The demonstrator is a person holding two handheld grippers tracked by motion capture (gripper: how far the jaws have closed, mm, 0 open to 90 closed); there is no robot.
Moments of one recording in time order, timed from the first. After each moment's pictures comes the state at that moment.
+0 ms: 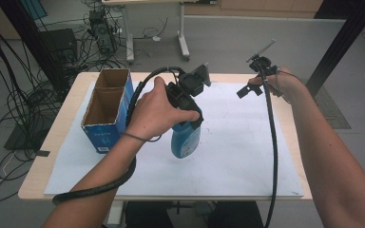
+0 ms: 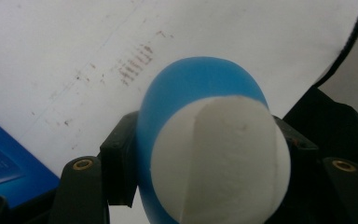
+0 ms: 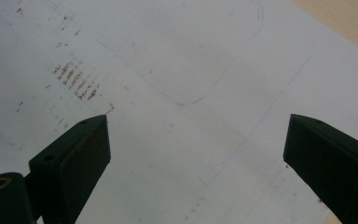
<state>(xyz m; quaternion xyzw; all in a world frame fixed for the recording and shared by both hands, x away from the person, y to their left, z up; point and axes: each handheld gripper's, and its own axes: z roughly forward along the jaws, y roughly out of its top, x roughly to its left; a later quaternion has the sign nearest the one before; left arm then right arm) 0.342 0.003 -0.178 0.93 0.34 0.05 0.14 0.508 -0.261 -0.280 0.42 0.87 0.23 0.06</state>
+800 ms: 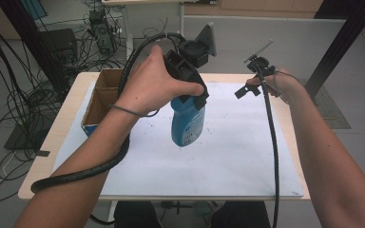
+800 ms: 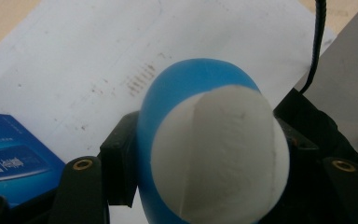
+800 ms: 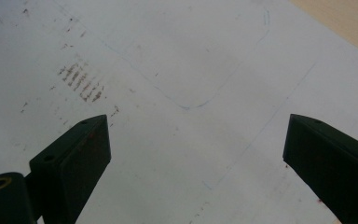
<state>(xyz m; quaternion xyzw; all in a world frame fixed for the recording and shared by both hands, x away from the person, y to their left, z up) 0.340 0.005 -0.112 0.92 0.35 0.06 0.15 0.506 -0.256 -0.280 0.42 0.88 0.24 0.06</state>
